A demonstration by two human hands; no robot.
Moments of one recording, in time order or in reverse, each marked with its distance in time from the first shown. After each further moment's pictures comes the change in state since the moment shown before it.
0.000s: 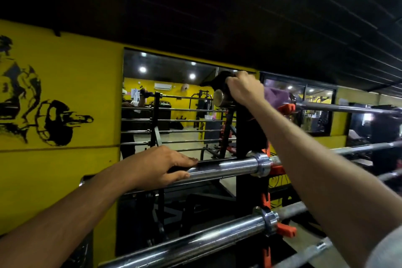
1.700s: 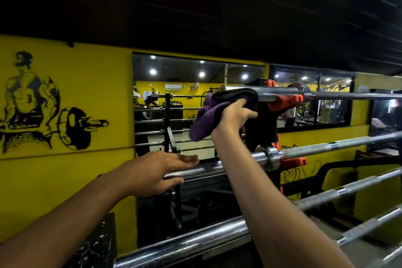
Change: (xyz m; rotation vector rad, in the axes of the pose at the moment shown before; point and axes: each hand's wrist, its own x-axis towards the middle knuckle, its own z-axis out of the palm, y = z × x) left_hand -0.030 -0.005 -0.004 0.037 -0.082 0.031; right_hand -0.072 -0.035 0.083 1.698 0.256 0.752
